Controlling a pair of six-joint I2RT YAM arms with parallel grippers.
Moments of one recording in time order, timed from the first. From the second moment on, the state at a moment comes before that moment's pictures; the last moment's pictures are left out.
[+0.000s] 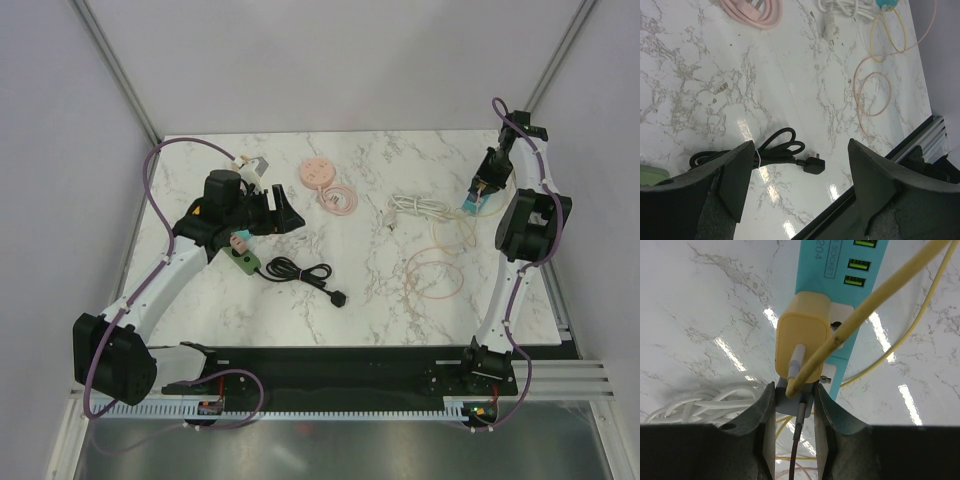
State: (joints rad) left arm -0.35 1.25 1.01 -0.34 0.40 -0.42; right arm -0.25 2.38 2.21 -1.08 -0.06 0.33
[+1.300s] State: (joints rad) left arm -0.35 1.22 1.01 -0.34 0.36 -0.42; right arm -0.25 2.18 2.16 -1.12 -0.07 0.33
